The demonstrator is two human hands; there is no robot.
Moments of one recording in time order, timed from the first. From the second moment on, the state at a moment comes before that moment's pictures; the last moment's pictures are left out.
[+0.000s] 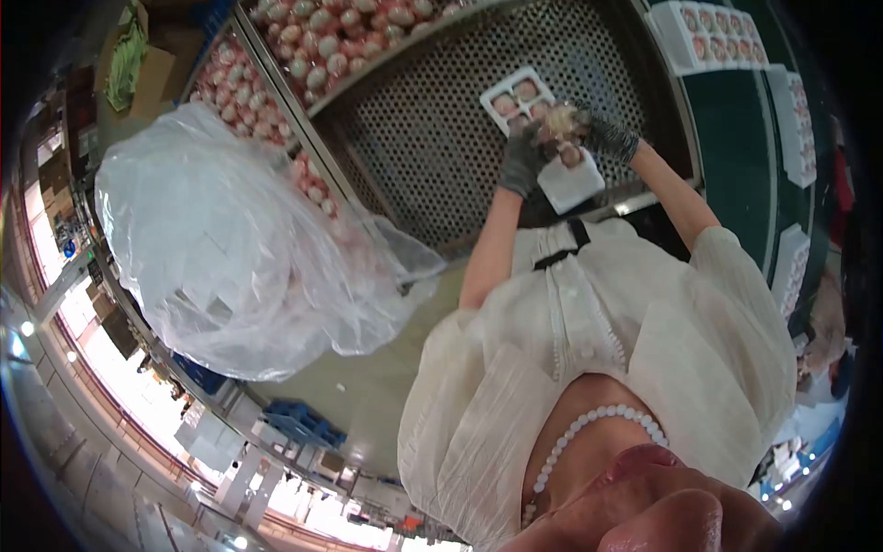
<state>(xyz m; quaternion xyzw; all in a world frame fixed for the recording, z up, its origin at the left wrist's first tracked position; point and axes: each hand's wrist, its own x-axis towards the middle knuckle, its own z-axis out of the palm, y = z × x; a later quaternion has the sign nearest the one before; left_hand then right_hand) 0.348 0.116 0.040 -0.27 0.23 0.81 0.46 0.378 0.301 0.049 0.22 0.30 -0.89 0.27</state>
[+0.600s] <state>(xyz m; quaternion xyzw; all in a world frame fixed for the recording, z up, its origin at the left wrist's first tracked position) 0.425 0.094 0.011 0.04 0.90 0.39 0.17 0.446 0.221 0.045 0.07 0.92 -0.39 0.02</state>
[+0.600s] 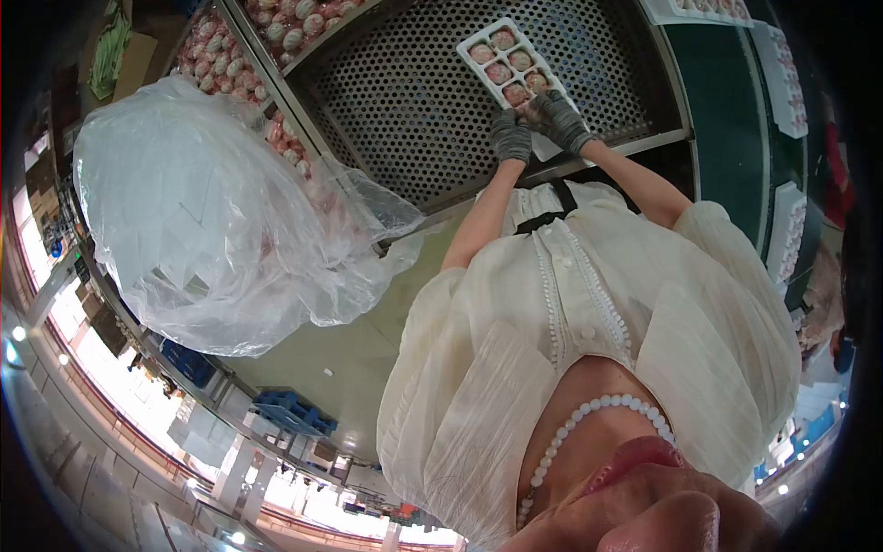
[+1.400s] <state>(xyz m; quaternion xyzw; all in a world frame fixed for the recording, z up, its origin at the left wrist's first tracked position) 0.414 0.092 -0.014 -0.03 0.85 0.44 0.30 0.422 0.209 0.017 -0.04 0.97 -0.03 0.25</state>
